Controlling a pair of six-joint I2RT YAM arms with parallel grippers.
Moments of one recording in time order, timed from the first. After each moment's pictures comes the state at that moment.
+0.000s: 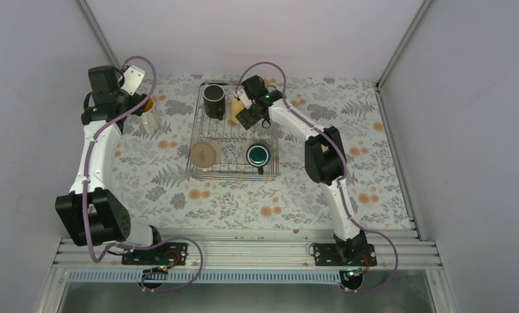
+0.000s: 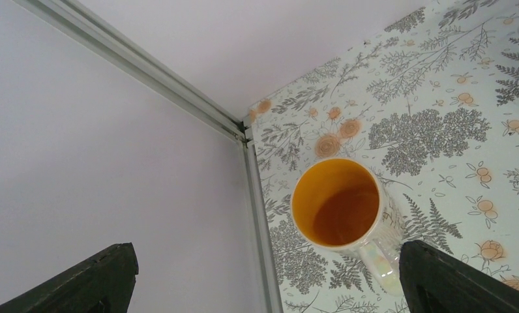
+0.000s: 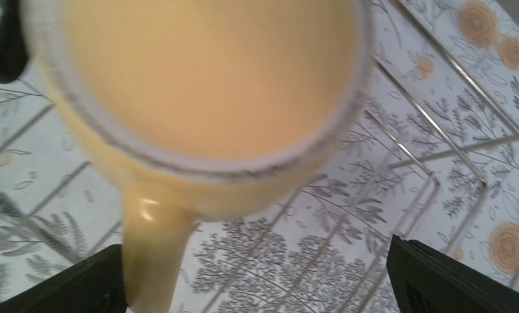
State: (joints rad) left arm 0.18 1.42 1.35 -0.45 -0.05 0.64; right arm 0.60 2.35 2.10 -0.73 0.15 -0.22
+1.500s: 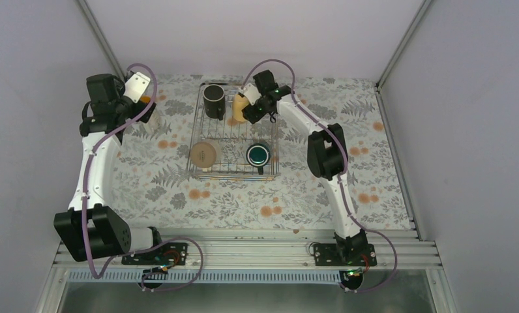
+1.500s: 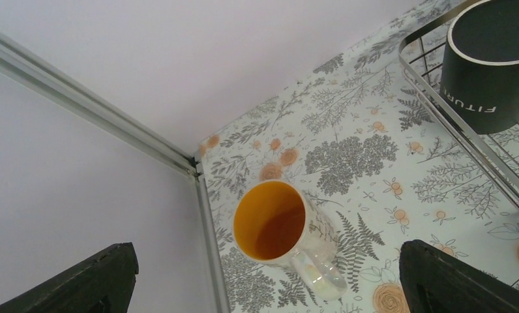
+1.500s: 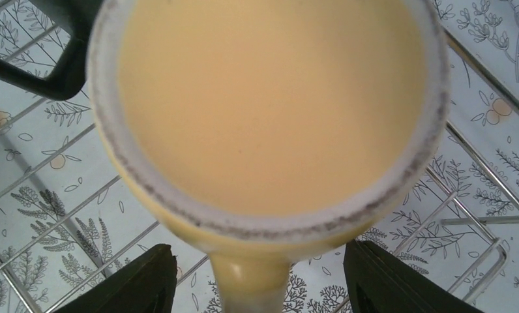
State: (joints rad) left arm 0.18 1.31 1.27 -0.46 0.15 0.63; right arm 0.50 2.41 2.18 -0.73 -0.16 -0.31
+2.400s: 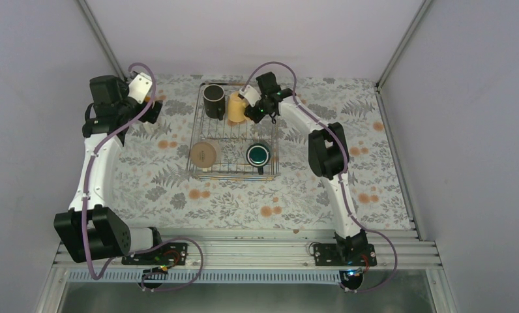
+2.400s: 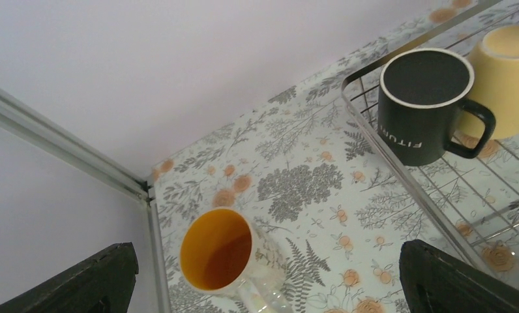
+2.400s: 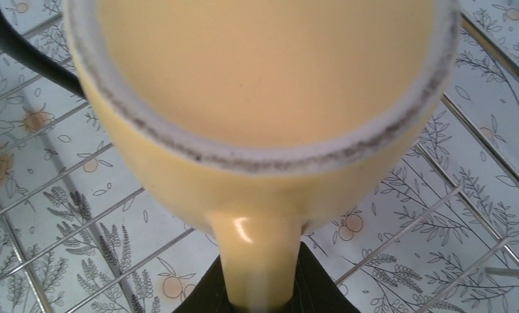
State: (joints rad) left arm 0.17 1.30 1.24 -0.44 0.27 0.55; right arm 0.49 2.41 2.11 -0.62 -0.29 -0.37
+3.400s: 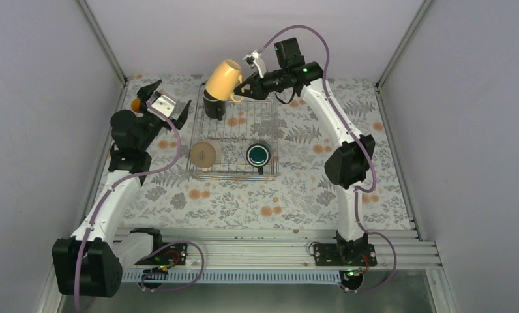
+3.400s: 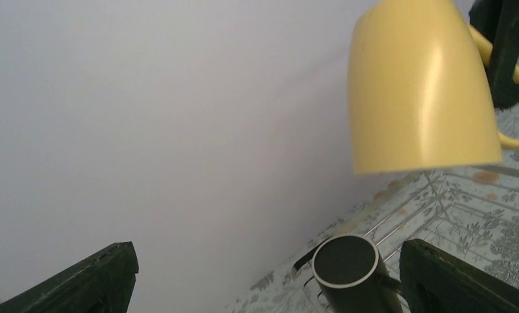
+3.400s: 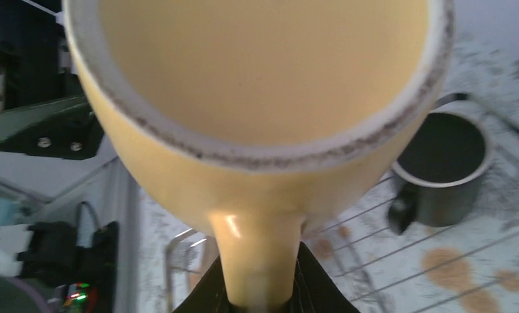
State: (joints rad) left arm -0.05 1.04 0.76 0.34 0.36 0.46; right arm 0.46 2.15 2.32 -0.89 -0.86 -0.17
